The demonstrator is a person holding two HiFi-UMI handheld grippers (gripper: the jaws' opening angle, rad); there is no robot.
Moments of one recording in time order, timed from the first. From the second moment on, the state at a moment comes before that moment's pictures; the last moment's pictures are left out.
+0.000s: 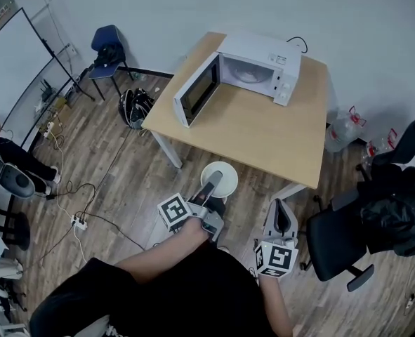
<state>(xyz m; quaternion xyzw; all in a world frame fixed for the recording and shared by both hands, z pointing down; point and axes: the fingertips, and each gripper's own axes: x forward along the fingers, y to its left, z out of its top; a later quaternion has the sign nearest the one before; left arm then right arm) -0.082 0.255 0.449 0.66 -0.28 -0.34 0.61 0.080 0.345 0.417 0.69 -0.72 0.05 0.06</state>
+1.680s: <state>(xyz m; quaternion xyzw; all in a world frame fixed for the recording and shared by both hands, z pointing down) -0.010 -0.167 0.549 0.66 -0.28 -0.26 0.65 0.086 -0.035 0.469 0.66 -0.72 0.12 0.17</state>
